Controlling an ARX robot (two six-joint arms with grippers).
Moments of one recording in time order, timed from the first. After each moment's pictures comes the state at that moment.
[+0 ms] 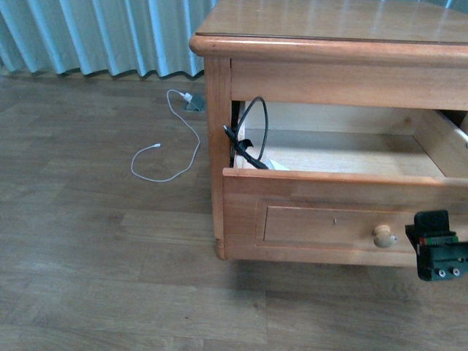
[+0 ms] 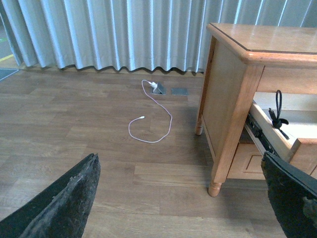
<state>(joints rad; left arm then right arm) 0.00 0.00 0.01 0.00 0.00 0.00 0.08 1.76 0.47 0.69 0.01 -0.04</state>
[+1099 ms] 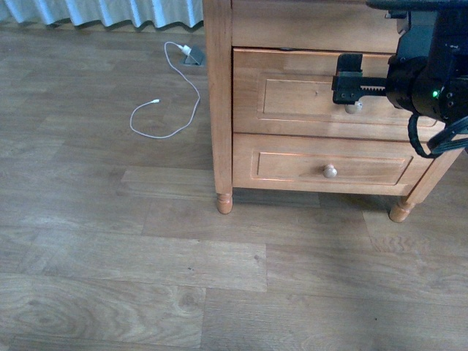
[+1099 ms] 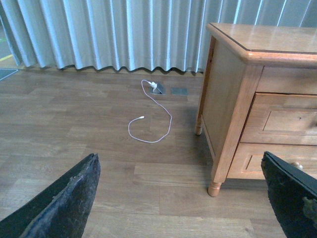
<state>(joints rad) 0.00 0.00 0.01 0.00 0.00 0.00 0.16 2.22 1.12 0.77 0.15 0.06</state>
